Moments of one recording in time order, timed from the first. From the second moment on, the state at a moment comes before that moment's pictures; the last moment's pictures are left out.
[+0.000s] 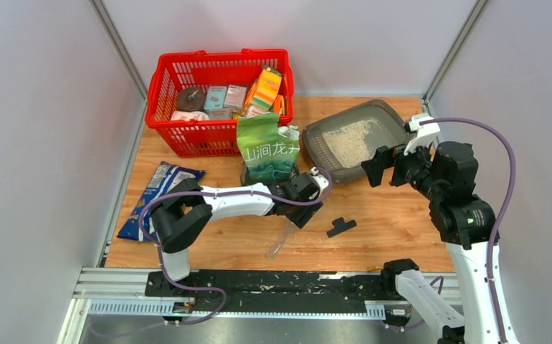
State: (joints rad) left arm -1.05 1.81 1.17 -0.36 -0.10 -0.20; right arm 0.17 0.78 1.22 -0.79 -0.24 0.01
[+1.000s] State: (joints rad) left arm -0.87 1.54 1.53 -0.49 0.17 -0.05; right arm 0.14 0.90 1.30 -0.78 -0.33 0.05
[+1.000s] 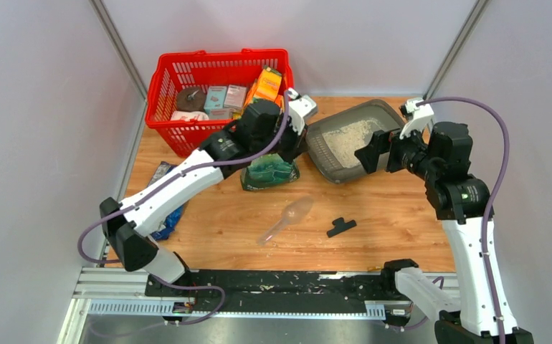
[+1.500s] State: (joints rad) left arm -0.98 1.71 1.43 -0.67 0.19 0.18; right arm 0.14 0.84 1.22 -0.77 -0.37 0.08
